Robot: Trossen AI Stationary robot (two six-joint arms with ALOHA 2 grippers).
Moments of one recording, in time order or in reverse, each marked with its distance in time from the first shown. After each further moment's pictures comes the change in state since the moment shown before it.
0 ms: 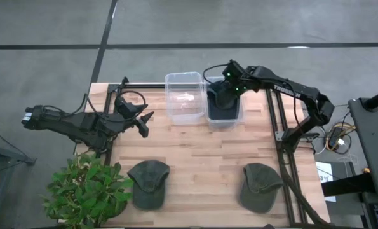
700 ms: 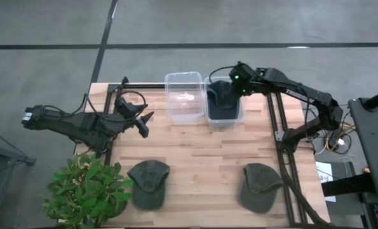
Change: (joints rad) left arm 0.000 0.000 0.000 -0.002 0.000 0.013; right arm 0.074 -0.125 0.018 -0.074 0.108 0.002
